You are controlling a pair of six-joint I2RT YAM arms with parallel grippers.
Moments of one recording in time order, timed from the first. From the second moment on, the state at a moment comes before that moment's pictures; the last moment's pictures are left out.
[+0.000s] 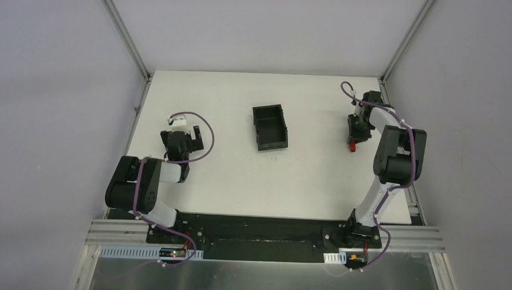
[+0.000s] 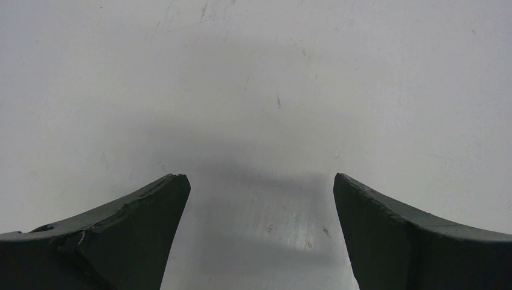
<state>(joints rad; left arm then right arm) -0.09 1.52 0.36 0.90 -0.25 -0.09 -0.13 1.89 1.30 -0.67 -0.04 -0.13</state>
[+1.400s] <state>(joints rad) -0.09 1.52 0.36 0.90 -0.25 -0.09 0.15 1.73 1.65 -0.90 -0.14 0.16</state>
